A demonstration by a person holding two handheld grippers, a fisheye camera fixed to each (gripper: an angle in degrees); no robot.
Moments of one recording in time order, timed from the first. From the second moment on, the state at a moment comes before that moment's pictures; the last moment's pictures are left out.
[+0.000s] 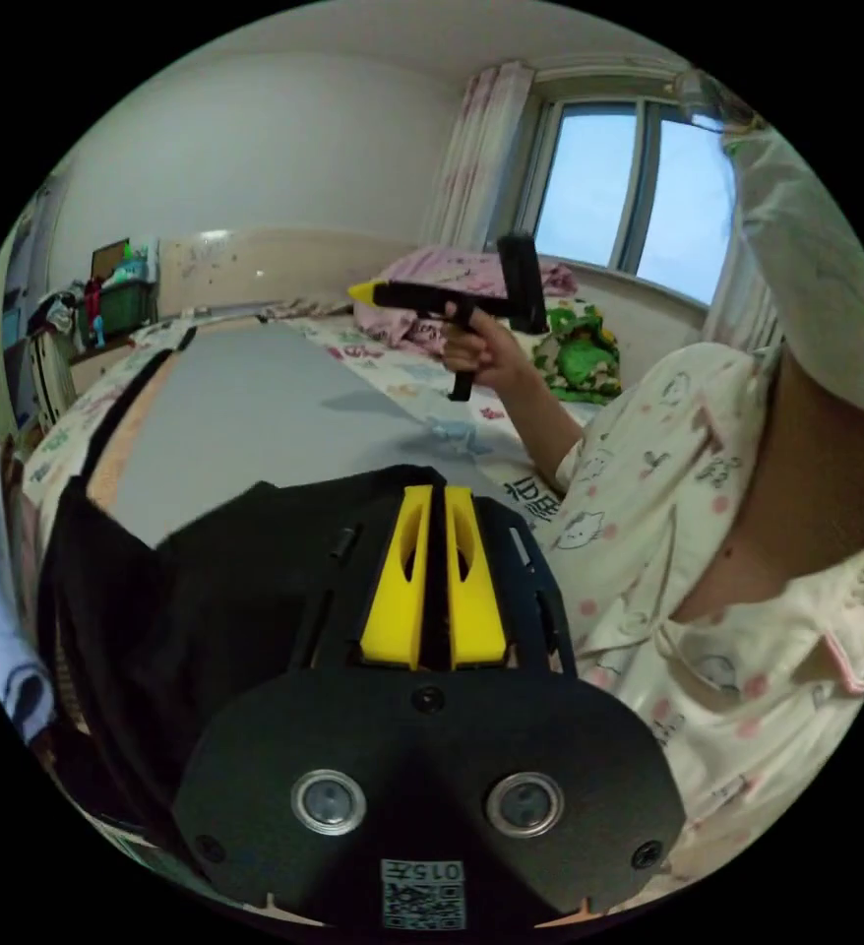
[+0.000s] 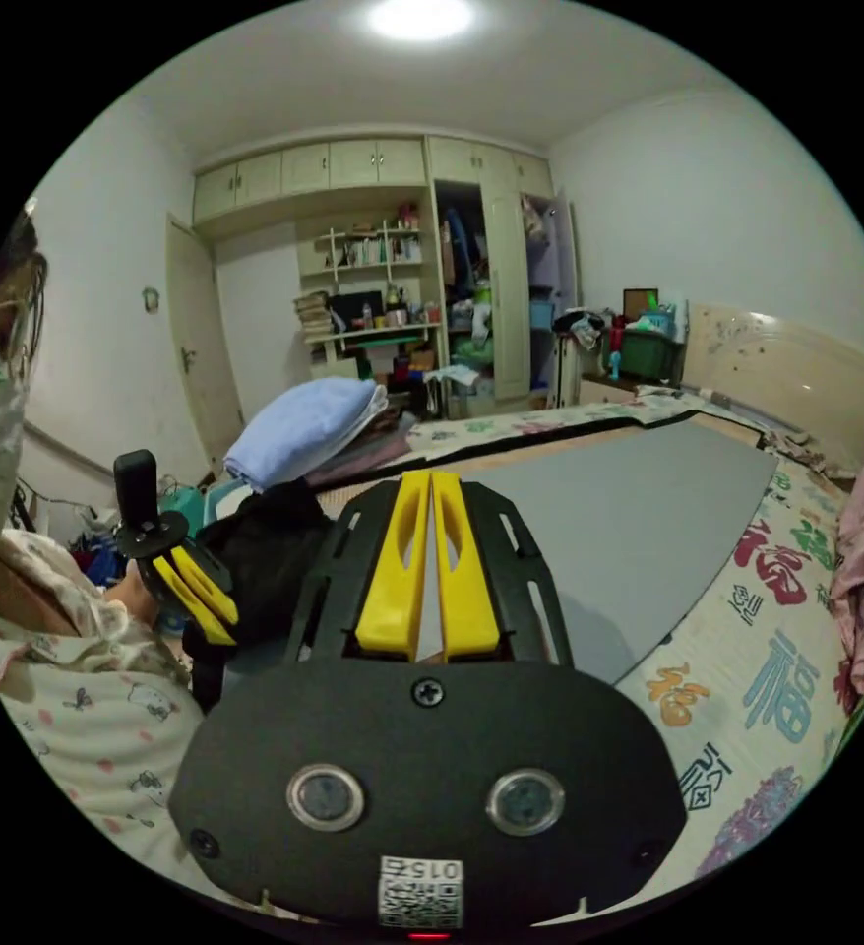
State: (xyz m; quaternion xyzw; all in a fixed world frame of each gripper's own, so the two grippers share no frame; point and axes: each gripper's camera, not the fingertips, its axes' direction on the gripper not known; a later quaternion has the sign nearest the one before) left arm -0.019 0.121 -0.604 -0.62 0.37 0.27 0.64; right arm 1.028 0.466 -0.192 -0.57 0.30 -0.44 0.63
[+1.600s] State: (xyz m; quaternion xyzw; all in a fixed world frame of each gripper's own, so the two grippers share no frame) left arm 0.040 0.058 -0.697 -0.52 0.22 0.41 0.72; right arm 0.630 0.406 -0.150 -0.83 0.11 -0.28 0.48
